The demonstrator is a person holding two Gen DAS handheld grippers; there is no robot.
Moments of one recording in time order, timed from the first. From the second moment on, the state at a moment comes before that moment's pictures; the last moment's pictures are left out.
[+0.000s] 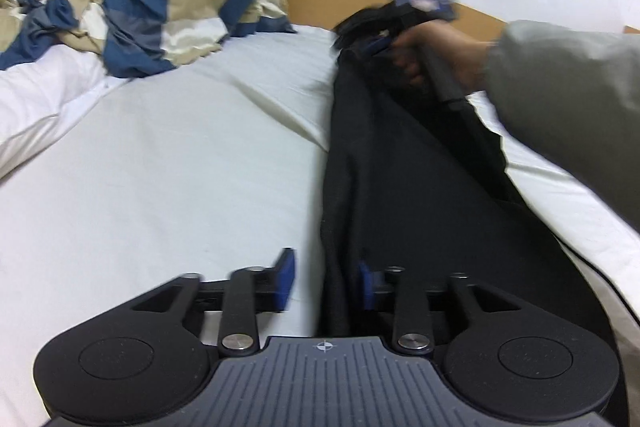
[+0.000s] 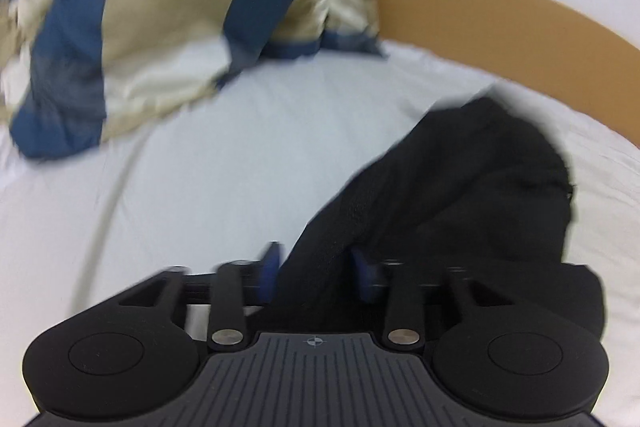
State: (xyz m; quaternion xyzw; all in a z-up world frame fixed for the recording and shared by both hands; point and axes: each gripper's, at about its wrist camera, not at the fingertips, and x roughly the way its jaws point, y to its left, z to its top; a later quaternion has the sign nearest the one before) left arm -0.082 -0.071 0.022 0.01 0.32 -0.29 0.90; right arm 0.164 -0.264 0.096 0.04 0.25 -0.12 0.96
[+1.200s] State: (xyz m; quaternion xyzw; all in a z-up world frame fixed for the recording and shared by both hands) left arm -0.257 -0.052 0.000 0.12 0.26 -0.34 0.90; right arm -0.176 -0.134 0.031 -0.13 0.28 0.02 0.95
